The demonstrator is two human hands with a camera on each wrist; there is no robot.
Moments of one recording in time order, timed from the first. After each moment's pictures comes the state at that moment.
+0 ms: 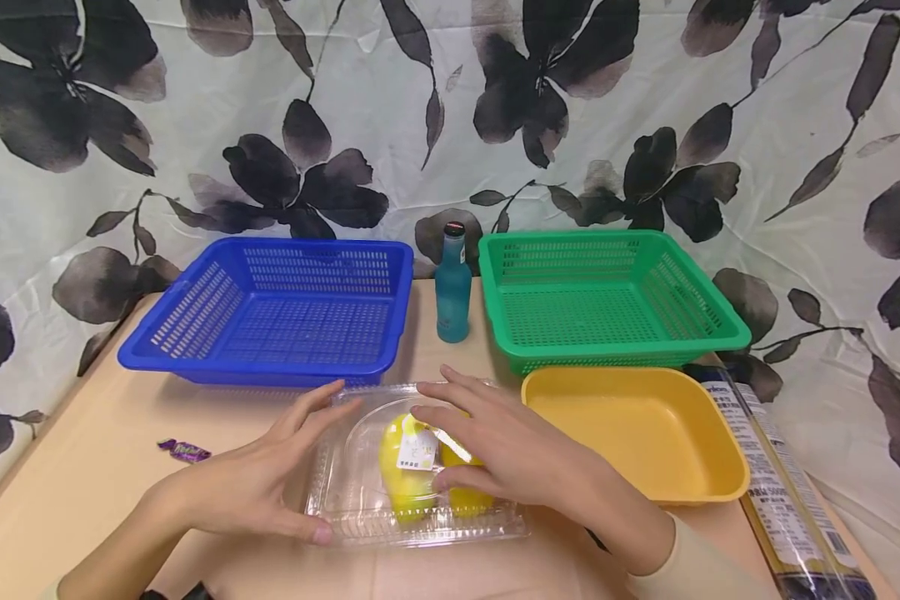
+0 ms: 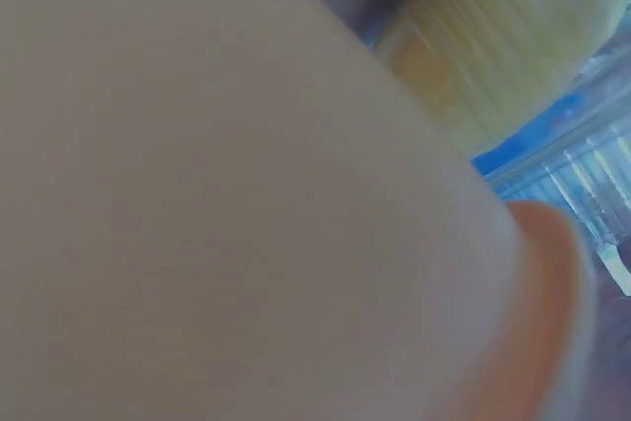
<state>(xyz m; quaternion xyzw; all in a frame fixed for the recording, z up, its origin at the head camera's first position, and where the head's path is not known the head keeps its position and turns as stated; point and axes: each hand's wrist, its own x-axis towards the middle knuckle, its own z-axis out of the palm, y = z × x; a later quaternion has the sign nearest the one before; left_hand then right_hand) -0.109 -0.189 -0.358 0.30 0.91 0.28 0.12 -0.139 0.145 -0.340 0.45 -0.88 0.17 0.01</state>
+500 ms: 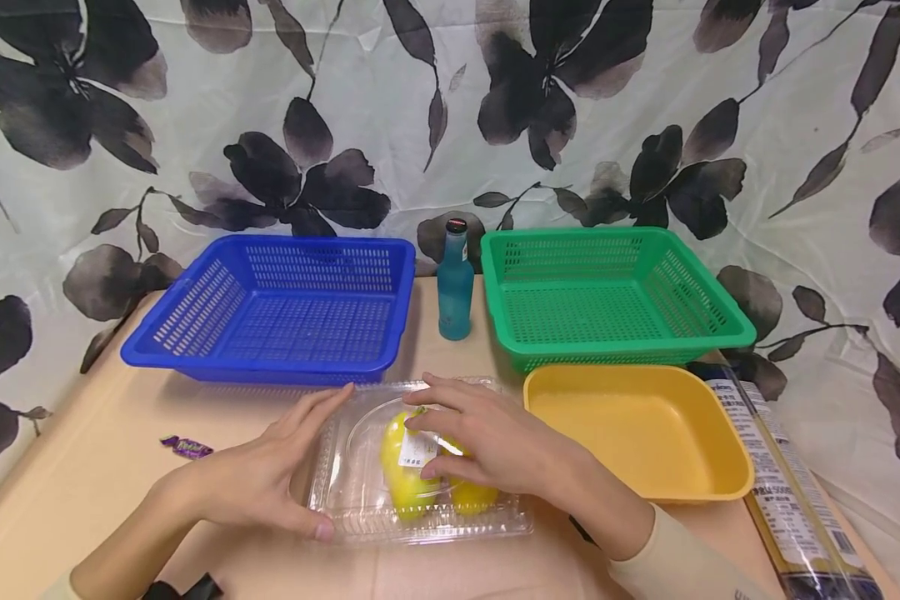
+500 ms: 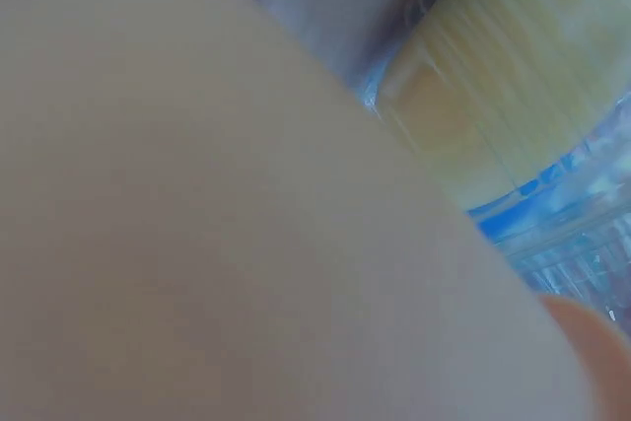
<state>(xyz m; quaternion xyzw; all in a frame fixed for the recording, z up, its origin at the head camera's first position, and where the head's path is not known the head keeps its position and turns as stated) -0.114 -0.194 -0.368 0.26 0.92 0.27 0.14 -0.152 0.135 -0.351 0.51 -0.84 0.19 0.04</state>
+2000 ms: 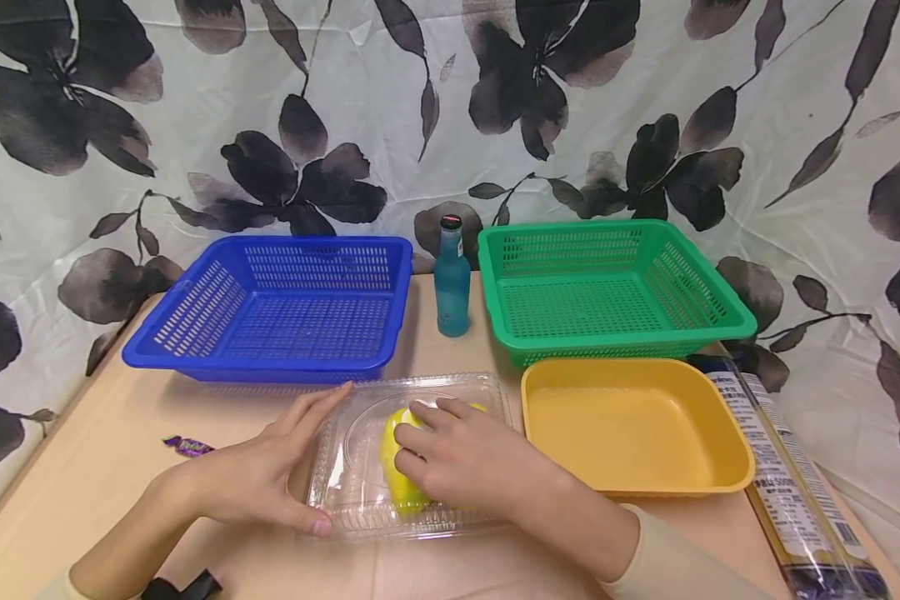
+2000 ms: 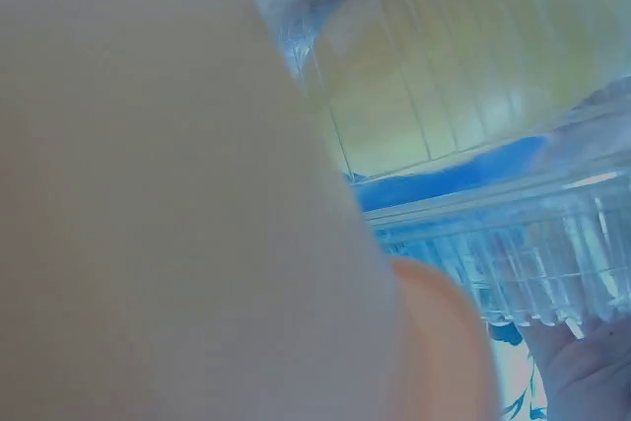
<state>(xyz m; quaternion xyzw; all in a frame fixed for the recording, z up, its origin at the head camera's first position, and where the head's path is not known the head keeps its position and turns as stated) -0.116 -0.193 -0.367 0.26 0.92 0.27 0.15 -0.129 0.115 -0.345 0.58 -0.78 -0.10 0.21</state>
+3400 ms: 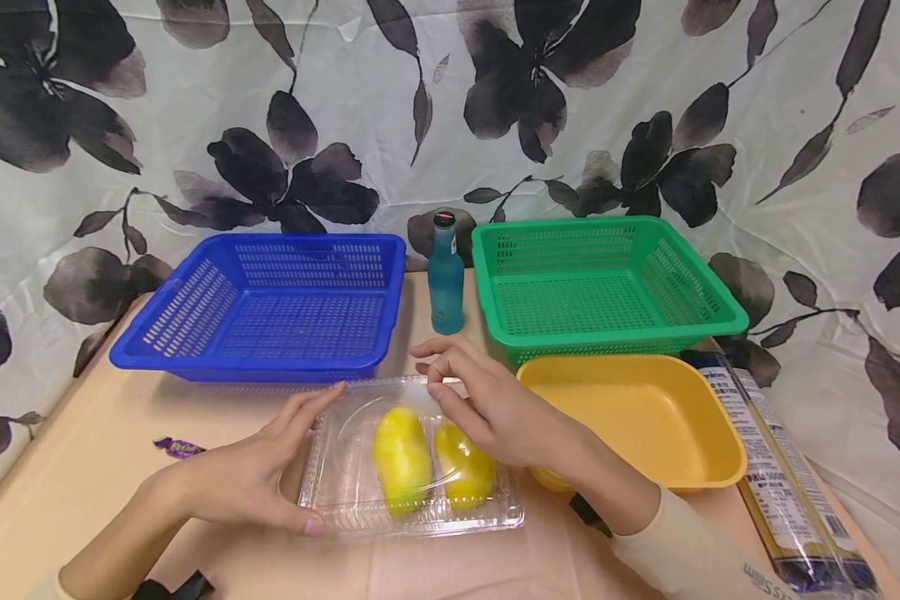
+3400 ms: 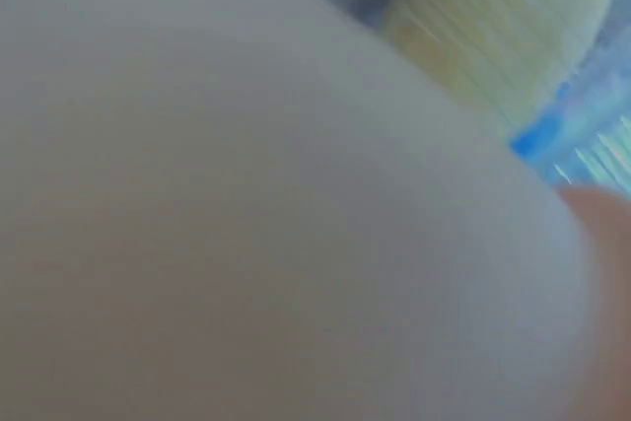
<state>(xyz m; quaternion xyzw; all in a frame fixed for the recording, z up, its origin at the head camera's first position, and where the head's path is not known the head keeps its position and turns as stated) -0.120 -0.198 -0.371 0.27 0.90 0.30 0.16 -0.159 0.142 -0.332 0.43 -0.80 0.43 0.01</state>
